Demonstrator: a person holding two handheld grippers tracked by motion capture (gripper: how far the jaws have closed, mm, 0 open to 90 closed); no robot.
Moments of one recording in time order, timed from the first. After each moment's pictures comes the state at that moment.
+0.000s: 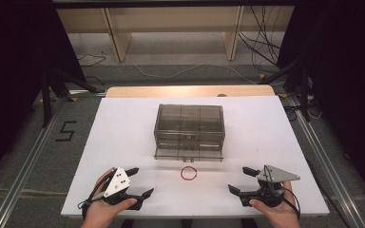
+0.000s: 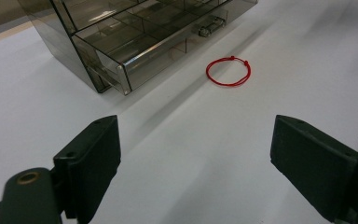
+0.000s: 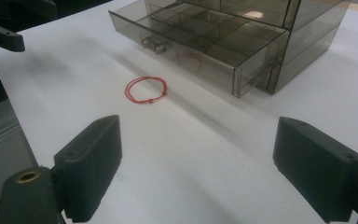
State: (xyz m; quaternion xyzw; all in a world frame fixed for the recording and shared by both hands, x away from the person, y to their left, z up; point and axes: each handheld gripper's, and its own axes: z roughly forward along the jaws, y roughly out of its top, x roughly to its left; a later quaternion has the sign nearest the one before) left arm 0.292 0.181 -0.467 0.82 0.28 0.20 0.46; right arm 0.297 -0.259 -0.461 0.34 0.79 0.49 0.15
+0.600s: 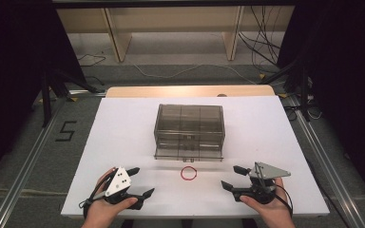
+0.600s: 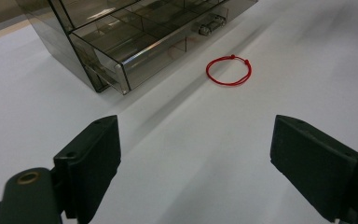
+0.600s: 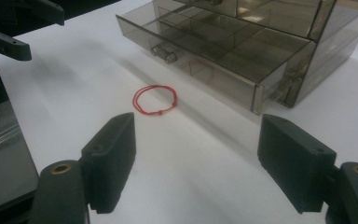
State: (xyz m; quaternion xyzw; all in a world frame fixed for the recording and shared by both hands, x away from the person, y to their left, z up) left arm 0.294 0.179 -0.469 0.82 0.28 0.20 0.46; right arm 0.306 -0.239 -0.459 0.33 0.80 0.48 0.14
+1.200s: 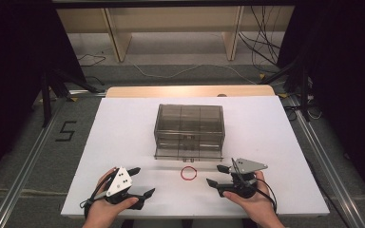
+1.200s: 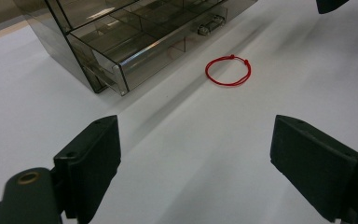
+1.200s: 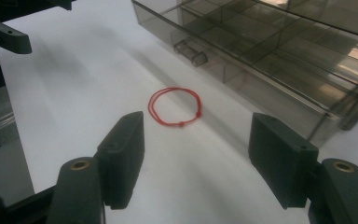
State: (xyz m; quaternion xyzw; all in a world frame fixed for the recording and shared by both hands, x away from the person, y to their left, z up) left arm 0.294 0.178 -0.469 0.82 0.28 0.20 0.46; right arm 0.323 -0.197 -0.466 0.31 0.82 0.46 0.12
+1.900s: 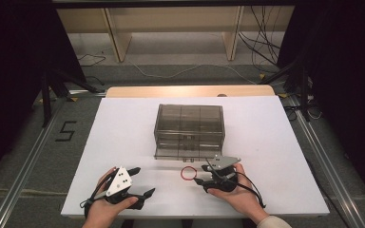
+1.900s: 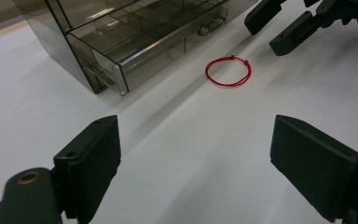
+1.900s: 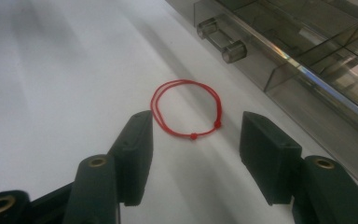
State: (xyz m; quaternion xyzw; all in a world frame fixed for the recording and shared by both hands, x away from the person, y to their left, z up) left arm 0.295 0.178 -0.470 0.82 0.28 0.20 0.46; right arm 0.348 -0.156 -0.482 0.26 0.87 0.41 0.12
